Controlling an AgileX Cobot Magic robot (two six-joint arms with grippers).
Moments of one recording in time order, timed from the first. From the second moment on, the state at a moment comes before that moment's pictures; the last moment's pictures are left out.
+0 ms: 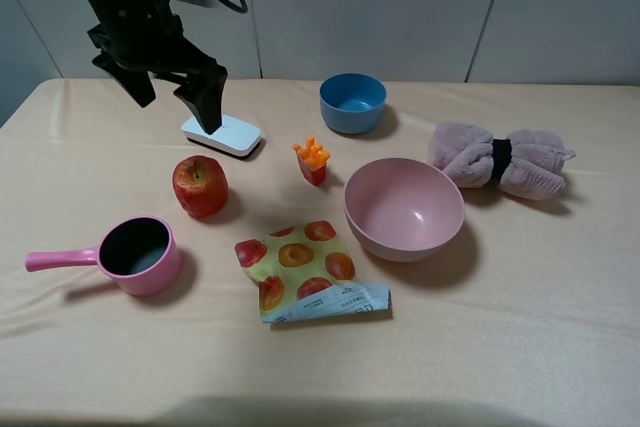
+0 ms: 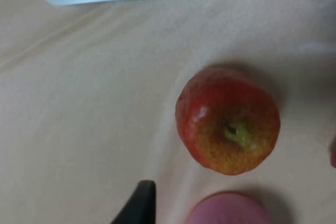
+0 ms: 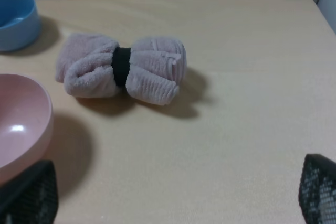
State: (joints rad) left arm -0.39 1.87 -1.51 -0.01 1.07 0.17; right arm -0.11 -0.01 -0.50 0.08 1.03 -0.03
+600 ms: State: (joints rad) left arm -0.40 1.97 -1.52 0.01 1.10 0.16; right arm -0.11 -0.01 -0.50 0.08 1.03 -0.03
